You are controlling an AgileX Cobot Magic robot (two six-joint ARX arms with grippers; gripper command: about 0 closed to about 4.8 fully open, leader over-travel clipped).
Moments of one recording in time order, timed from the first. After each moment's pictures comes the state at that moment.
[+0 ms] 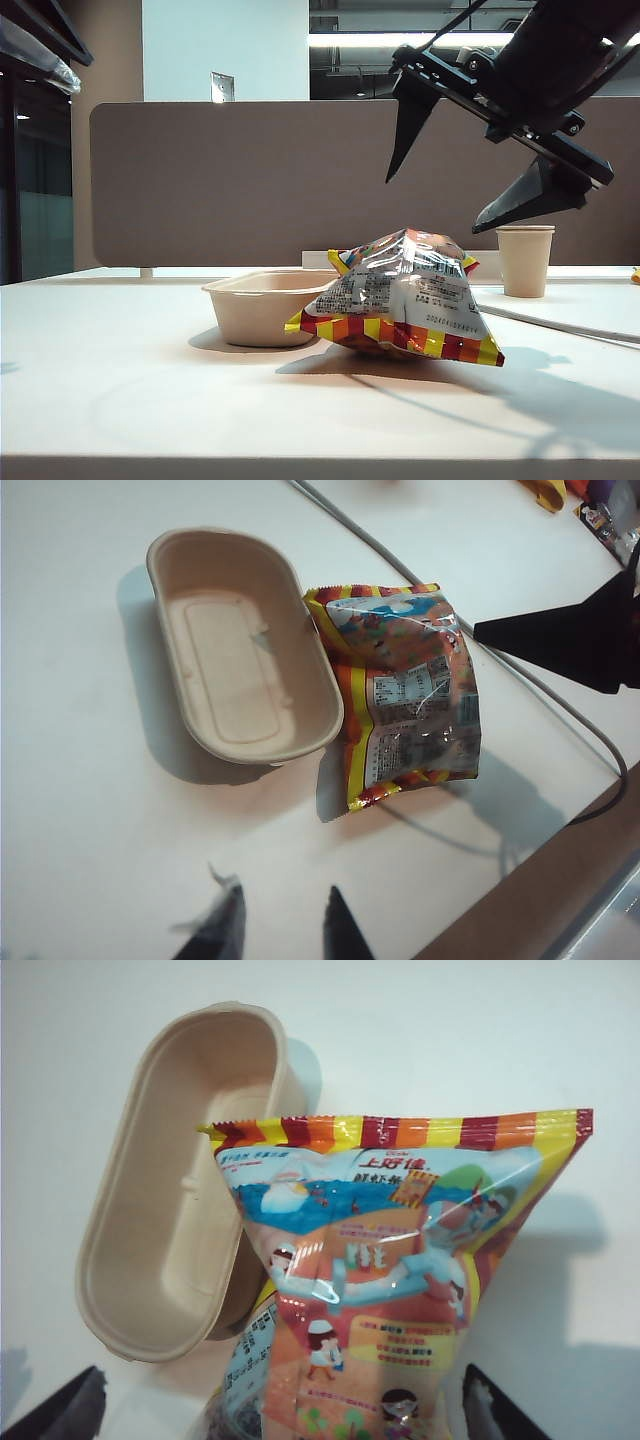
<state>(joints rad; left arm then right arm) -0.21 0.86 0.86 -0.64 0.54 -0.08 0.55 1.30 0.82 -0.18 -0.05 0.68</state>
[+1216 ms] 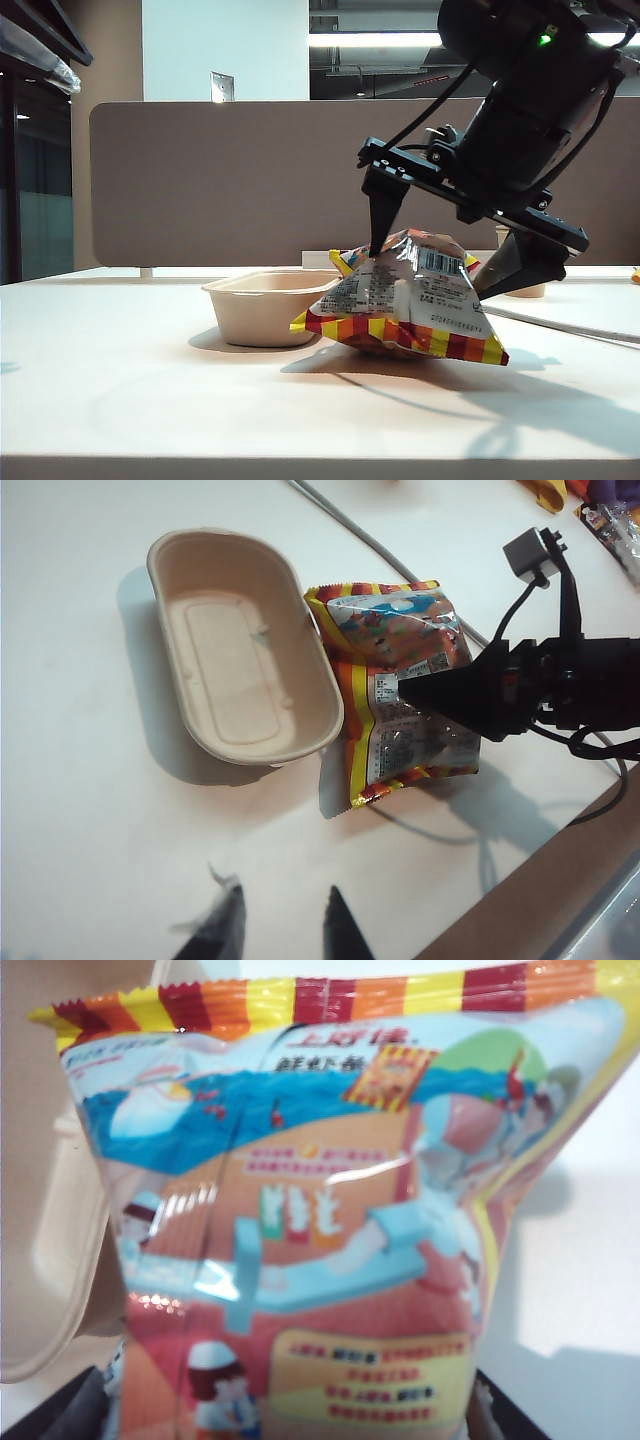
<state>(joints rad) -0.21 0.86 0.86 -0.64 0.54 -0.08 0.60 1.49 0.83 -0.13 0.02 0.68</state>
